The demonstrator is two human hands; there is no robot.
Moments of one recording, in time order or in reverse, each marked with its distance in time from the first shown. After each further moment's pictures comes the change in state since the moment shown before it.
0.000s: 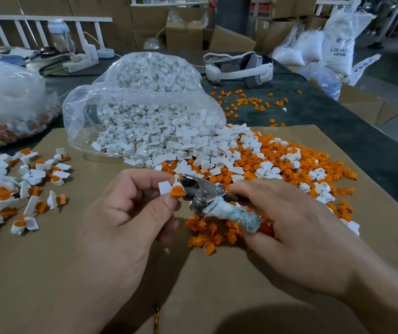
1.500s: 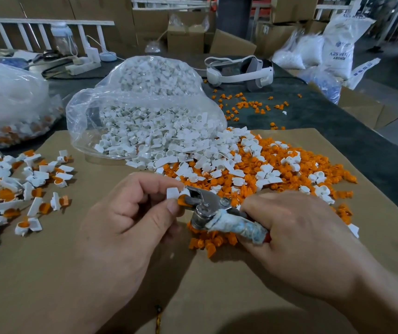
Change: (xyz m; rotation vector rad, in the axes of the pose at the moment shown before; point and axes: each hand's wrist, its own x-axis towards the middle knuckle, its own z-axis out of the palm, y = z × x) left_hand 0.004 -0.023 -0.015 0.109 -0.089 0.168; right_hand -0.001 -0.007 0.001 -0.174 0.056 -0.018
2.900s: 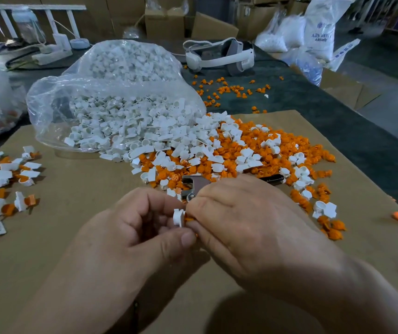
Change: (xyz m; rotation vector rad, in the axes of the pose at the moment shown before) left_hand -0.014 0.015 0.013 0.047 -0.216 -0.243; right_hand 0.002 -0.019 -0.006 0.017 -0.013 -0.230
